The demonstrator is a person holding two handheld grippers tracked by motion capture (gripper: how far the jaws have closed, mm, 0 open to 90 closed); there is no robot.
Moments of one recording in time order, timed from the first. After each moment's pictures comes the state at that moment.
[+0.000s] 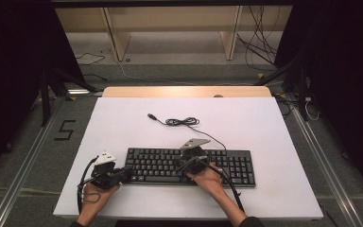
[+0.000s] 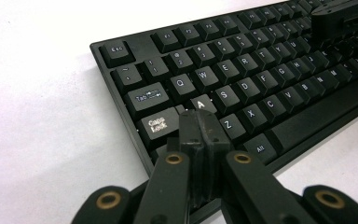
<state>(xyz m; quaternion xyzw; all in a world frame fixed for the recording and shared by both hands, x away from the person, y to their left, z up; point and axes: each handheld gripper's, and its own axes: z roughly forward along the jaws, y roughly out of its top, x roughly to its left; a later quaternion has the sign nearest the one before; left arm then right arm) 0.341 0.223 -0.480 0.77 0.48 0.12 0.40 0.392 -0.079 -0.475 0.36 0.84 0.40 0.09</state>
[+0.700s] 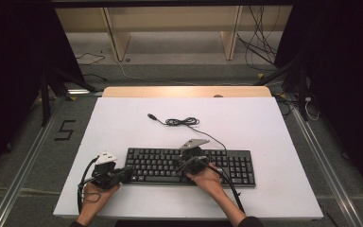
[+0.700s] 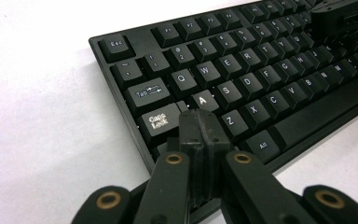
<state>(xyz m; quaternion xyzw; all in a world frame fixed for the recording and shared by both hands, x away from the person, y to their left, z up) 0.342 0.222 -0.481 0.78 0.48 0.12 0.39 0.393 -0.077 -0.478 0.36 0.84 0.40 0.09</state>
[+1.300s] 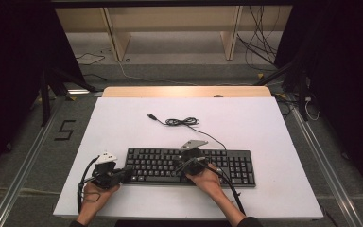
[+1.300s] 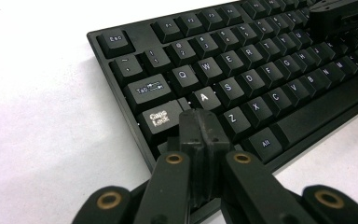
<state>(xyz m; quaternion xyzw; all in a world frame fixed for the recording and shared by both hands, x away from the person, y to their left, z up) 0.344 0.224 -0.483 0.78 0.48 0.11 0.39 0.392 -0.076 -0.480 0.36 0.84 0.39 0.10</state>
